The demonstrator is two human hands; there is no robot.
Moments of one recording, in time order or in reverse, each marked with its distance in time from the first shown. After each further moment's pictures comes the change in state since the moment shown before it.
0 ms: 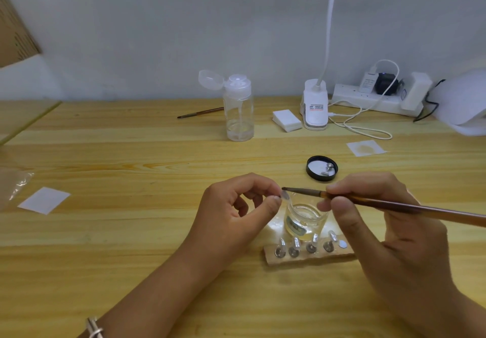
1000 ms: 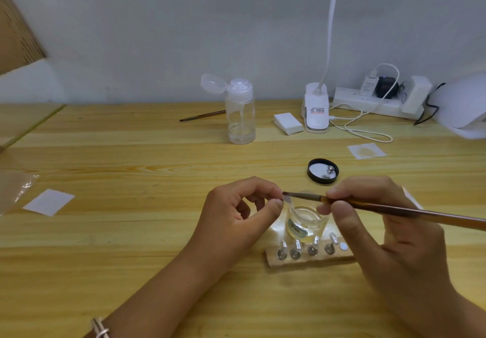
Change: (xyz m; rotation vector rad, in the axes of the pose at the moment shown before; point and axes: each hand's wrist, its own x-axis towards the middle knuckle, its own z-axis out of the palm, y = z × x) left_hand -0.001 0.000 0.001 0.010 0.004 -0.027; right_hand 0.002 -0.001 0.001 -0.036 -0.007 -0.012
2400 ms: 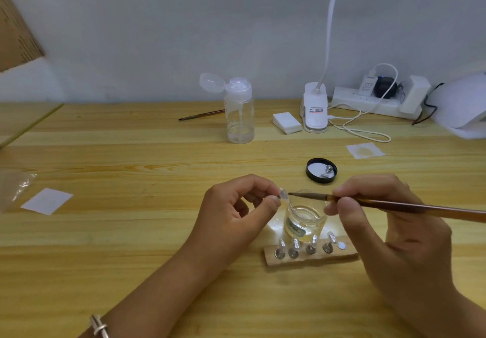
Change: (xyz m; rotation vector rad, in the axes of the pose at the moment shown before) left_hand 0.001 -0.001 0.001 -0.021 -0.002 -0.003; right_hand 0.000 0.002 -0.001 0.048 0.055 0.000
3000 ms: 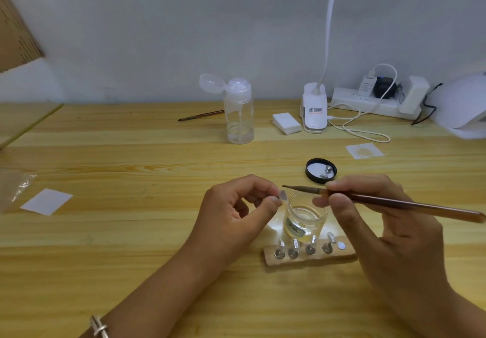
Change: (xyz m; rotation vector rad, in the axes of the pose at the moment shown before) left_hand 0.000 0.001 0.000 0.013 0.002 0.009; right_hand 0.000 0.001 0.002 0.014 0.000 0.034
